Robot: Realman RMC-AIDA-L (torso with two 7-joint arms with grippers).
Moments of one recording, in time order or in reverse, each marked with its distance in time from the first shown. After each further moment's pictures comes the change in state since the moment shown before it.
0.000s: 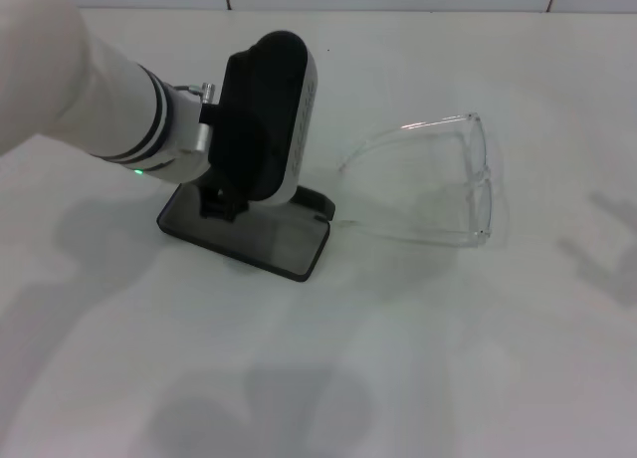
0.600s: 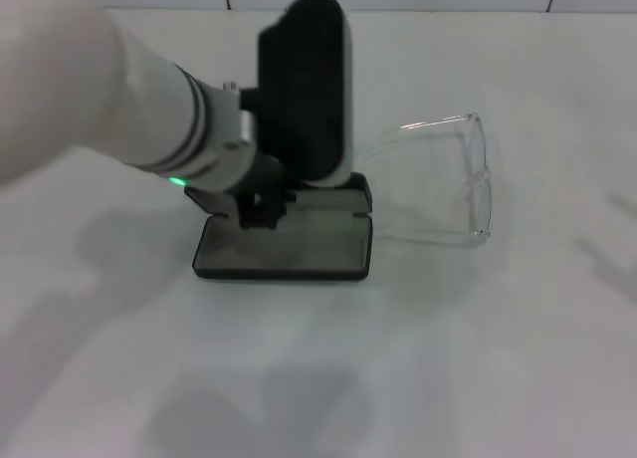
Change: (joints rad) left arm -0.003 0.000 0.109 0.133 0.026 0.075 -0.352; right arm -0.014 -0.004 0.050 0.023 0.002 -0.009 -0.005
